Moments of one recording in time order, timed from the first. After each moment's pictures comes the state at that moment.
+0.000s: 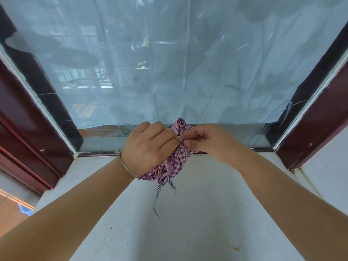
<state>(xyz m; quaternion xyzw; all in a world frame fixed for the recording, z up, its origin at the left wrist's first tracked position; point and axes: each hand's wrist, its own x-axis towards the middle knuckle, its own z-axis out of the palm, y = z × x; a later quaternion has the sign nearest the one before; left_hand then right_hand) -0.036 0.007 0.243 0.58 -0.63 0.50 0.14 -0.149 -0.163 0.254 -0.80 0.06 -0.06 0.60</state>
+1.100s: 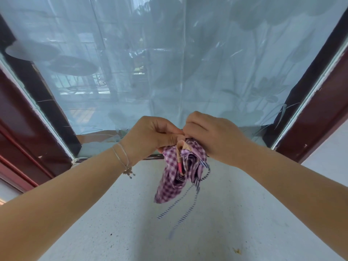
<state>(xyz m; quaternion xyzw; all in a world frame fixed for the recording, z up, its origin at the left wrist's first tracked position) -0.050 0.003 0.291 0.70 -0.39 -0.22 0.56 -0.158 -0.161 0.289 -0.92 -0.19 -0.33 -0.05</state>
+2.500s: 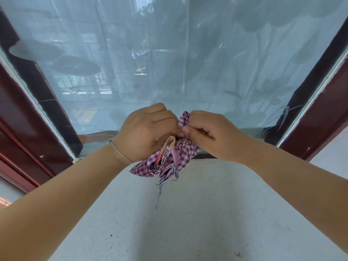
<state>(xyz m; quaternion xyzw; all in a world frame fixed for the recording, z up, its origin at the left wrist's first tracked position) -0.023 0.006 0.294 0.58 -0.71 0.32 0.26 -0.150 -0.157 0.298 -0.92 -0.14 -0.26 0.26</state>
